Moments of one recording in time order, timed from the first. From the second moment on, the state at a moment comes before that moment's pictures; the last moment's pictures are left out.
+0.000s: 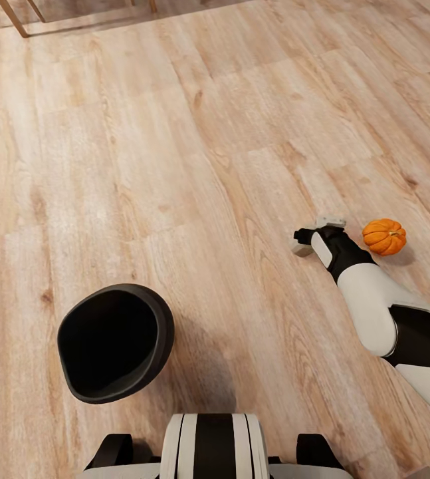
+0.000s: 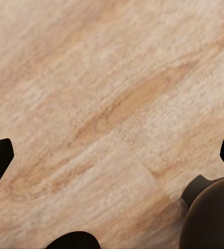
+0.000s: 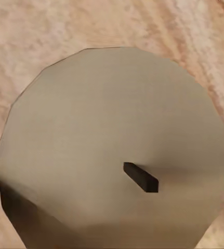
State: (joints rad) left arm 0.07 0.35 1.01 -1.60 1.68 1.05 0.62; right arm -1.39 -0.05 -0.16 -0.36 0.02 0.41 -0.20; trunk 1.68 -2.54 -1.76
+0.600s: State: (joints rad) left arm 0.07 0.34 1.01 -1.60 1.67 1.05 0.62; right arm -1.39 -0.05 -0.16 -0.36 0.01 0.41 -0.19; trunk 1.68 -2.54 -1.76
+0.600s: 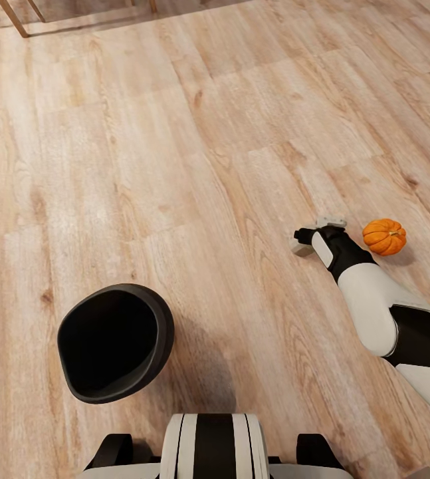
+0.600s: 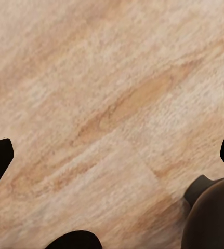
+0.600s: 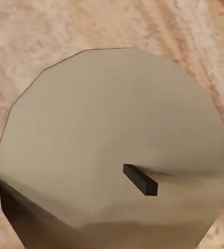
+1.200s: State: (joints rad) left arm 0.07 0.32 1.02 -1.60 1.67 1.05 0.62; right arm -1.38 -0.05 -0.16 -0.34 0.00 0.41 -0.19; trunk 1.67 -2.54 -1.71
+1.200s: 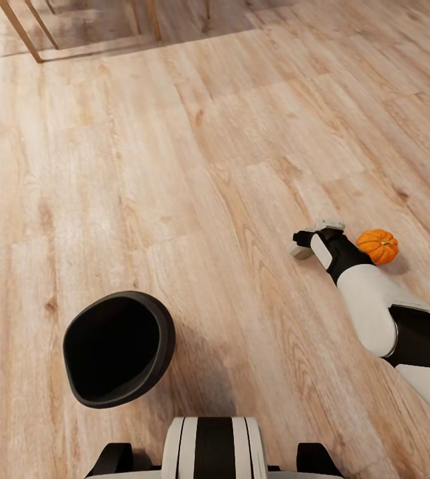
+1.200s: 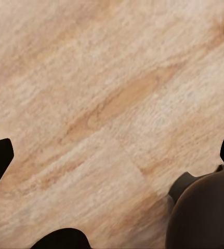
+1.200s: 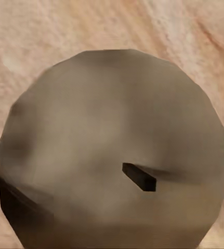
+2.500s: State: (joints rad) left arm 0.07 0.30 0.86 -1.60 1.59 1.01 0.61; right arm -0.75 0.05 0.01 -1.61 -0.20 0.91 0.00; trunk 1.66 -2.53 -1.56
